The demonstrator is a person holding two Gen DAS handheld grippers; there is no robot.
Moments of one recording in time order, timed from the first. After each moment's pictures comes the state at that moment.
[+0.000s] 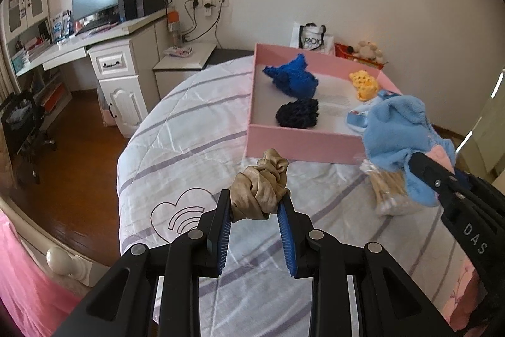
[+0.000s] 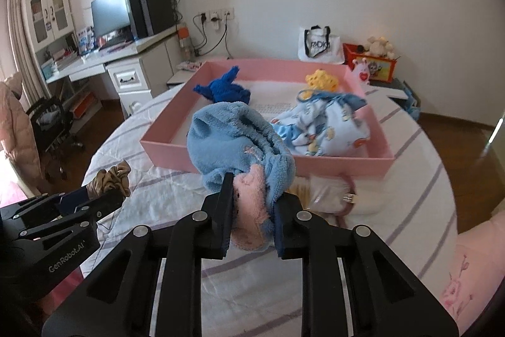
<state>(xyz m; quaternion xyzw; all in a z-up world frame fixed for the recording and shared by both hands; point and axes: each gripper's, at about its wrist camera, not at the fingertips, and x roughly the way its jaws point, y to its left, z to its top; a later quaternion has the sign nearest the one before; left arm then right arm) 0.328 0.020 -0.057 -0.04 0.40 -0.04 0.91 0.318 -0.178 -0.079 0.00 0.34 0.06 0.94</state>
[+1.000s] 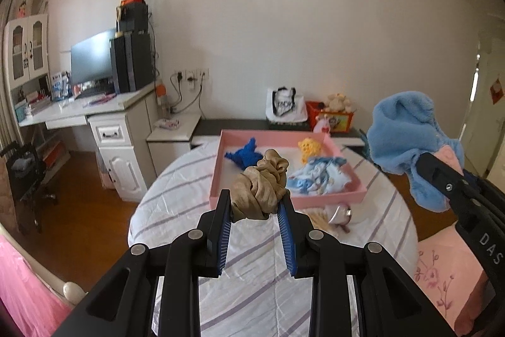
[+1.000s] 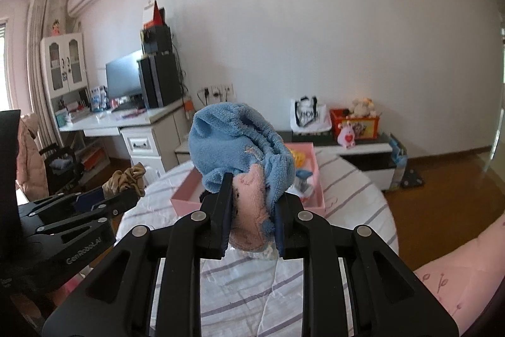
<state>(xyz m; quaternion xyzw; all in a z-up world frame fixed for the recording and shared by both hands) 0.202 -0.023 0.042 -0.01 0.26 -0.06 0.96 0.196 -0.219 0.021 0.02 0.18 0.06 0.98</state>
